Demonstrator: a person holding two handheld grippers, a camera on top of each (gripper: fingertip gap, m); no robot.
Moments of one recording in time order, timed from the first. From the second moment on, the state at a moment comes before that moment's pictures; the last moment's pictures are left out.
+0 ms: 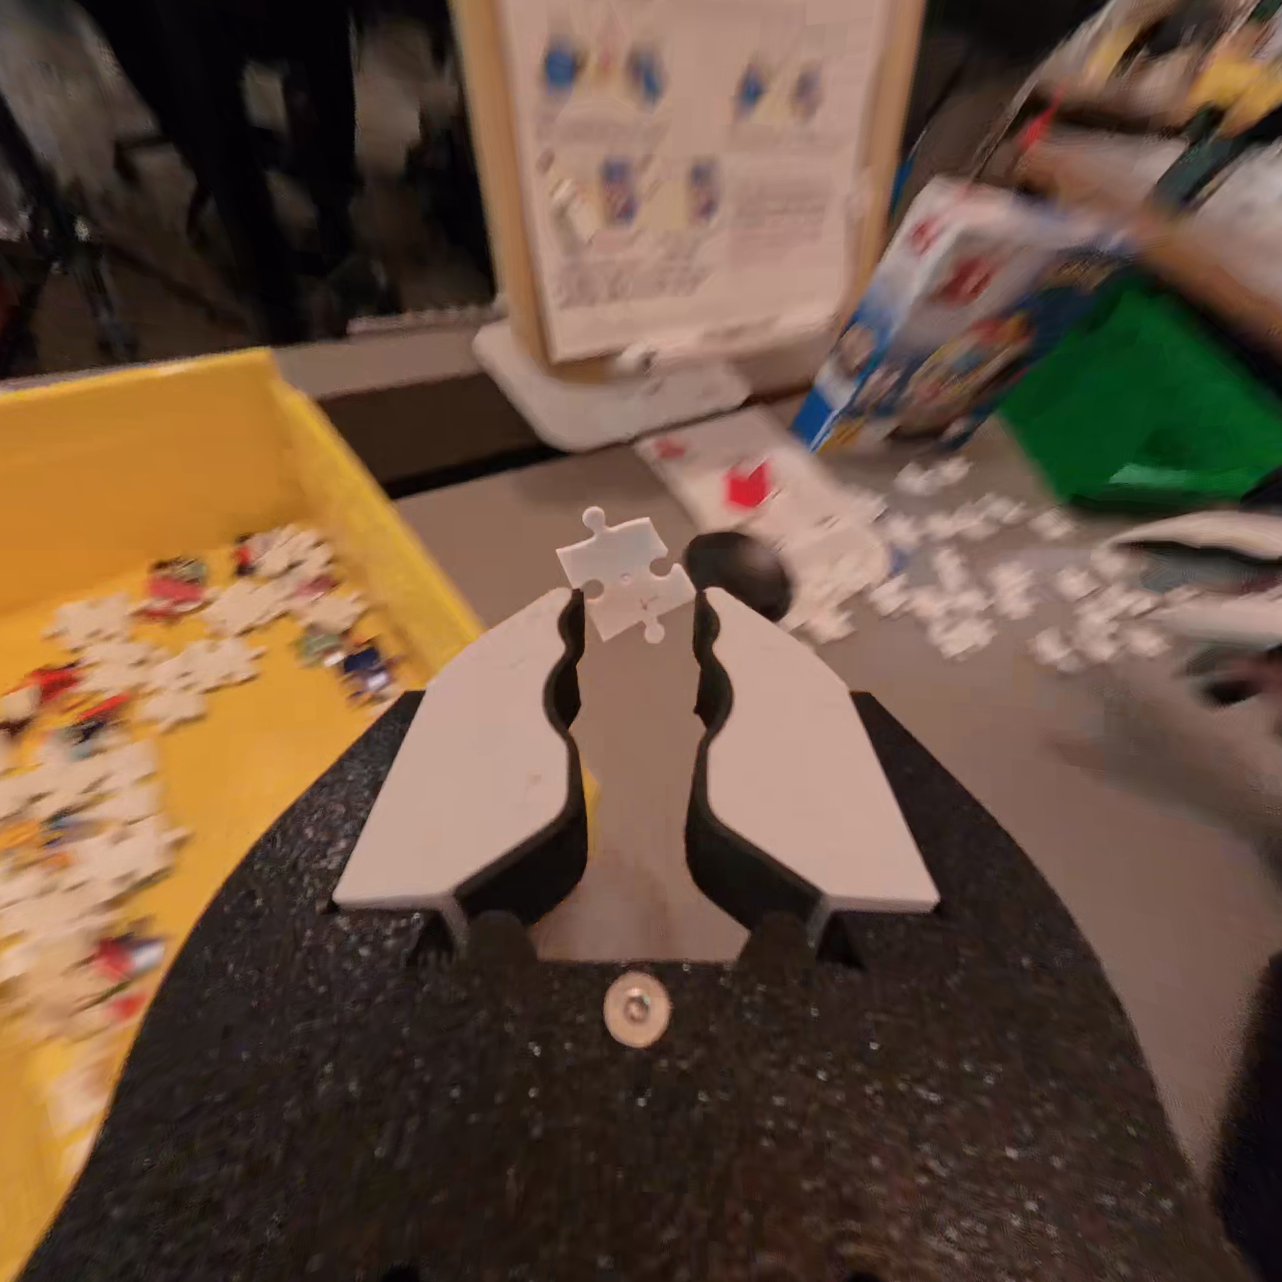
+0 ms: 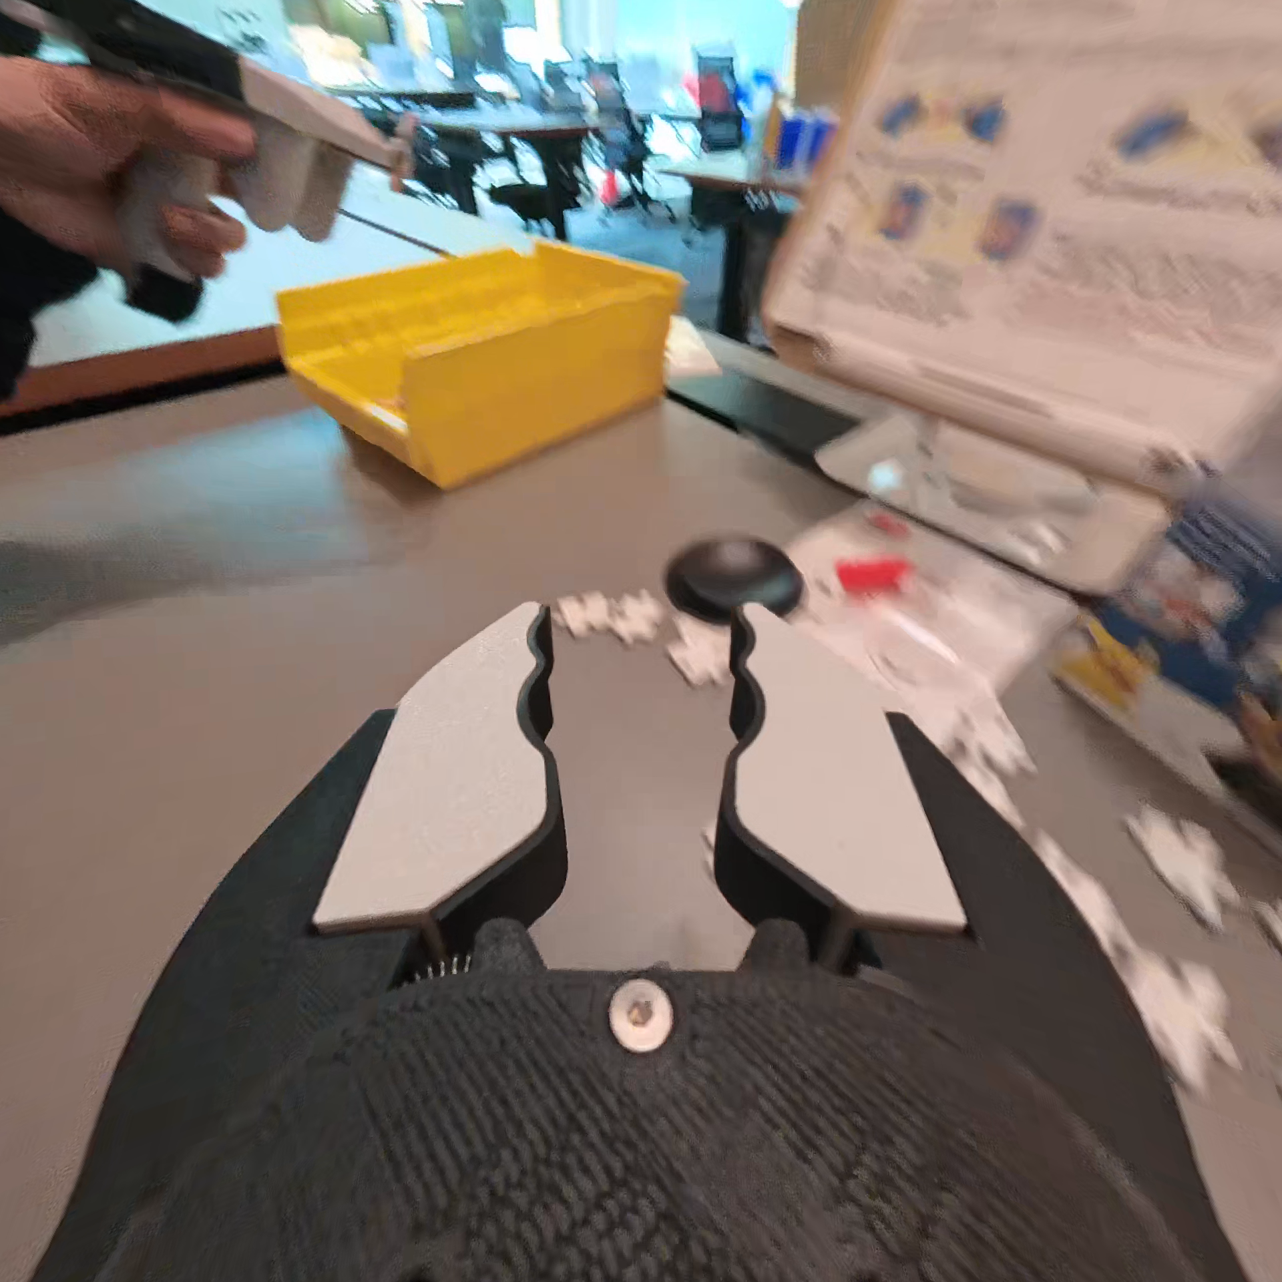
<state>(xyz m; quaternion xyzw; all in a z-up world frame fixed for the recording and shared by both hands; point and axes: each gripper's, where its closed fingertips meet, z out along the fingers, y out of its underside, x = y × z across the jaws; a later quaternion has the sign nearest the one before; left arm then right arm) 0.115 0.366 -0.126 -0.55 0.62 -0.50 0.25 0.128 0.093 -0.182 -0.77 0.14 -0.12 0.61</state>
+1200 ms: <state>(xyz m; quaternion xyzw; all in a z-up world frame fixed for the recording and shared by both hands) 0.034 0.200 -0.175 -0.42 0.63 -0.63 0.18 0.029 0.188 -0.183 -0.75 0.03 0.31 0.58</state>
